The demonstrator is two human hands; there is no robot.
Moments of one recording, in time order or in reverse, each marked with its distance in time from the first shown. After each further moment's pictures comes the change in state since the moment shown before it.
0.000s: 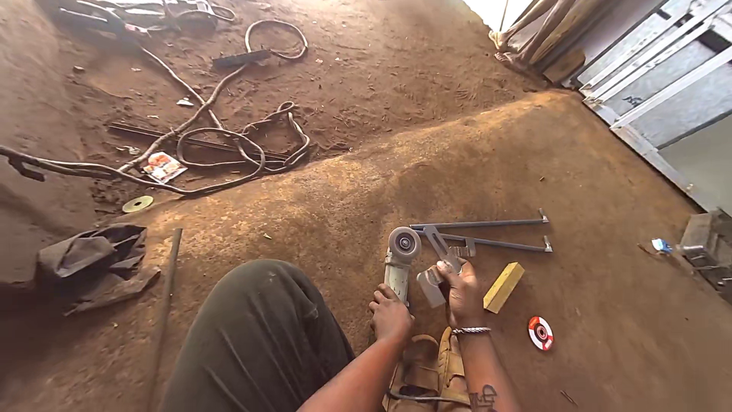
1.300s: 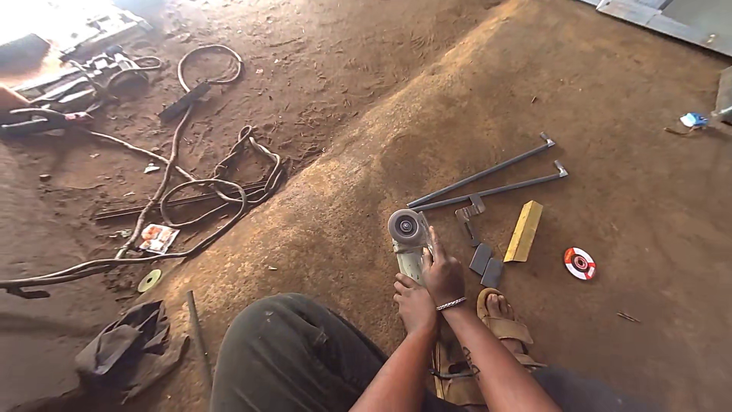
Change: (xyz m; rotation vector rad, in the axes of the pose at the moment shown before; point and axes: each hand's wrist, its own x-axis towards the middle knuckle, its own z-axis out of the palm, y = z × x) left_hand -0.006 0.000 0.002 0.120 0.032 0.021; right_hand 0.003 0.079 0.044 -0.971 0.270 -0.487
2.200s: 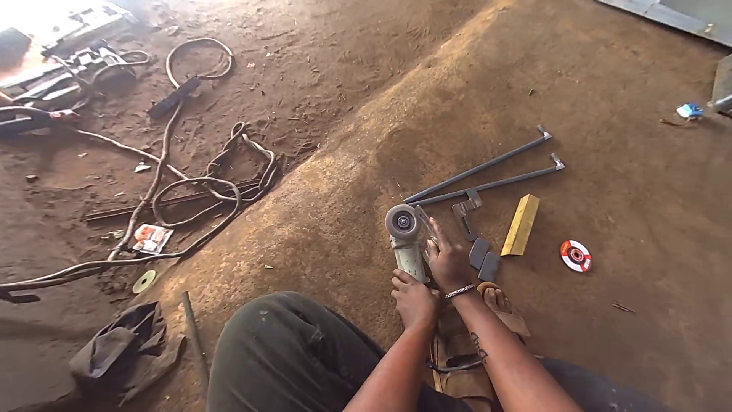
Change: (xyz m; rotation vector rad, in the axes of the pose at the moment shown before) left_hand 0.001 0.000 0.001 -0.012 0.017 -0.005; right_hand 0.017 0.025 -0.006 0.035 -0.050 -0.029
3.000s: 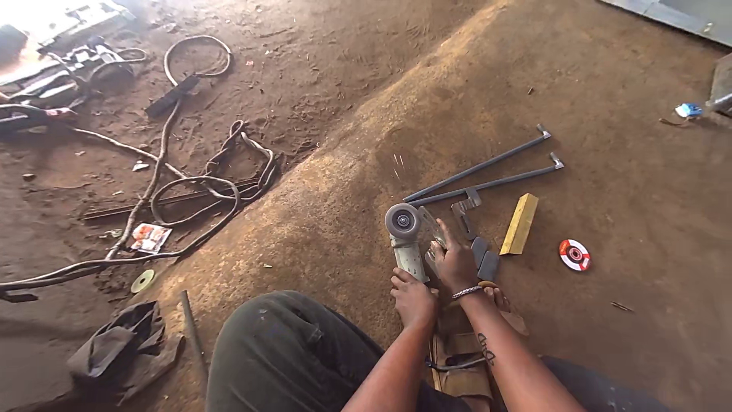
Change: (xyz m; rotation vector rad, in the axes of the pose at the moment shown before) left_hand 0.003 0.000 0.002 -0.017 -0.005 0.005; right_hand -0.002 0.006 -0.018 0.018 -0.137 0.131
